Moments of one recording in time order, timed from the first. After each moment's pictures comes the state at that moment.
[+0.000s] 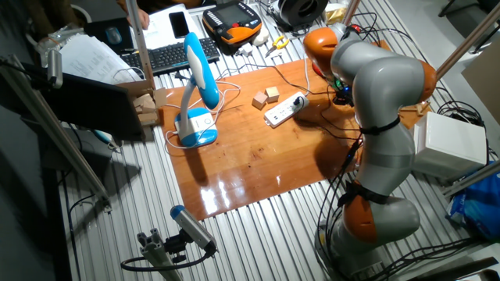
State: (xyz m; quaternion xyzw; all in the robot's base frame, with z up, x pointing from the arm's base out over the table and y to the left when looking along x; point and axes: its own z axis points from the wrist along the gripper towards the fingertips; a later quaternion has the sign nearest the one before) arm 0.514 -0.271 0.090 0.02 -0.95 0.26 0.15
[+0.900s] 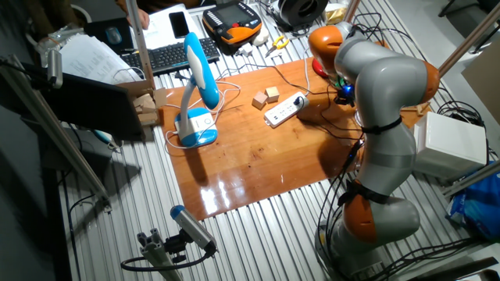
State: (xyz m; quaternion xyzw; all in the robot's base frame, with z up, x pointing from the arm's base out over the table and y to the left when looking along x) arm 0.513 -0.269 0.091 0.01 -0.96 0.23 0.15
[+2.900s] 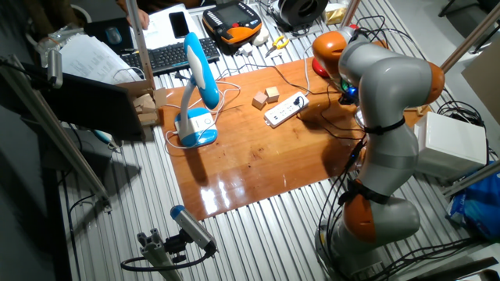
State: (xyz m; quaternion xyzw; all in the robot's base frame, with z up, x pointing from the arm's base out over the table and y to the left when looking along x) arm 0.514 -0.295 0.083 0.02 -0.96 0.26 0.13
